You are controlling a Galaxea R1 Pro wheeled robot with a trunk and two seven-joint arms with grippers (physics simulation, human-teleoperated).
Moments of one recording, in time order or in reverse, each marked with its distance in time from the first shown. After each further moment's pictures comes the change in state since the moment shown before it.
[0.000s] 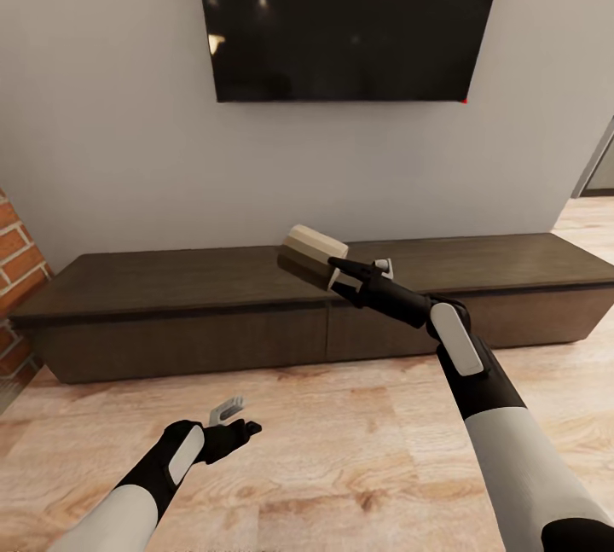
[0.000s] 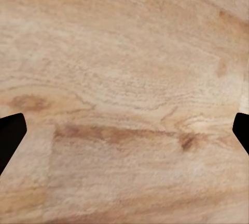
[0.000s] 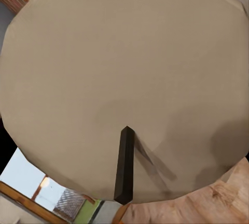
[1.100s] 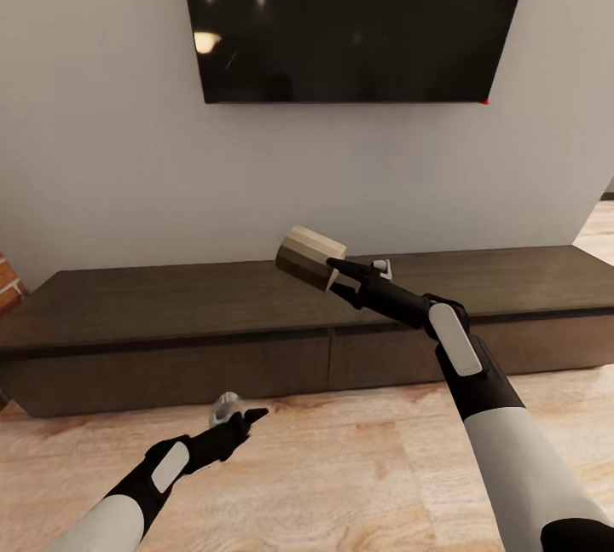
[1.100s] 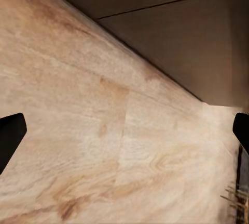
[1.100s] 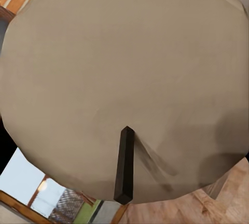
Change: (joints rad) left arm 0.000 0.042 0.051 0.133 0.165 -0.087 -0.438; right arm 0.001 0.003 0.006 0.001 0.000 -0.003 -0.001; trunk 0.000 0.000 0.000
